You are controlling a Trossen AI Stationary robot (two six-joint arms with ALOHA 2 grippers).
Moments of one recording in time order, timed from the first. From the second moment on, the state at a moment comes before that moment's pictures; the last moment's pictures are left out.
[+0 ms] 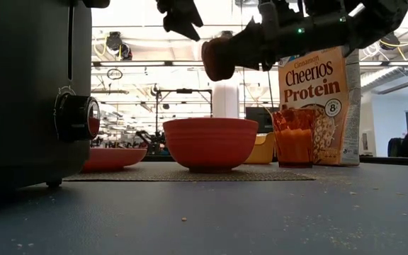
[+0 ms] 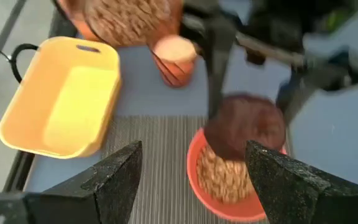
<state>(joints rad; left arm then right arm) 0.20 1.66 1.77 -0.94 0.06 0.08 0.03 1.44 0.58 0.75 0.26 -0.06</state>
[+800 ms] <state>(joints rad) 0.10 1.66 1.75 -0.91 0.00 0.07 0.03 1.44 0.58 0.75 0.26 -0.06</state>
